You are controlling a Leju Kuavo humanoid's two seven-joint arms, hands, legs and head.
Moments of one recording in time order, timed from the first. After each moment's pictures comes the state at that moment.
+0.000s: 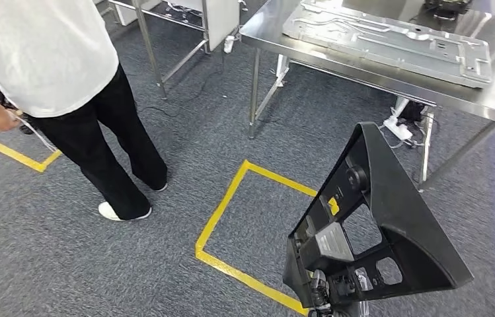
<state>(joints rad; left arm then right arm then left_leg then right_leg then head) -0.07 -0.25 1.33 -0.29 -1.02 0.08 -0.37 0.42 0.24 0.16 -1.83 0.07 -0.02 -0.64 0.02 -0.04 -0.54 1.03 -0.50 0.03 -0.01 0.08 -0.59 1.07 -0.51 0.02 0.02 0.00</state>
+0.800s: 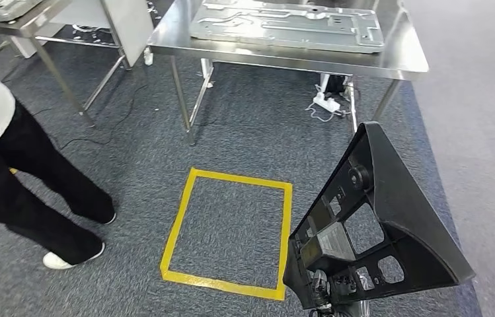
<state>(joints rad) -0.07 -0.25 1.33 -0.29 -1.02 0.06 -0.37 0.42 0.24 0.16 -1.82 0.07 -0.02 -0.64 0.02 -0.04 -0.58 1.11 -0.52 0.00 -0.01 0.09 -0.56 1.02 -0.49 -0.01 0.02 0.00</state>
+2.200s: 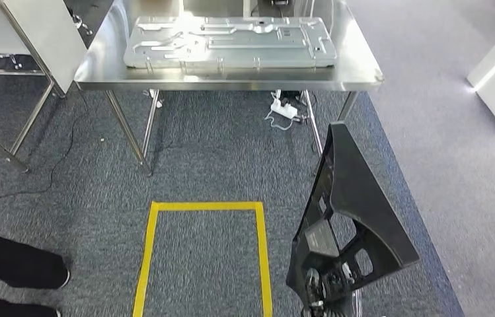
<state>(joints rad) -0.06 -0.23 1.33 -0.29 -1.04 0.05 -0.35 0.40 0.22 0.21 -1.79 0.11 -0.16 -0.62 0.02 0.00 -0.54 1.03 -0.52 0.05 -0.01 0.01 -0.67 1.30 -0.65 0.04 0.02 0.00</state>
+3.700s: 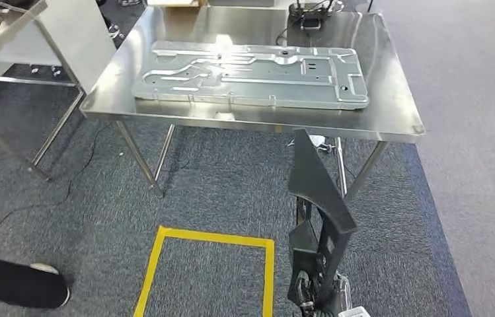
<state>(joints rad) -0.06 -0.23 1.34 -0.30 -1.05 0.03 -0.34 0.40 0.19 0.27 -1.74 0.18 -0.30 -0.51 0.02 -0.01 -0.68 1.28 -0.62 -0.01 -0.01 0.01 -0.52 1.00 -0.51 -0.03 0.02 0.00</state>
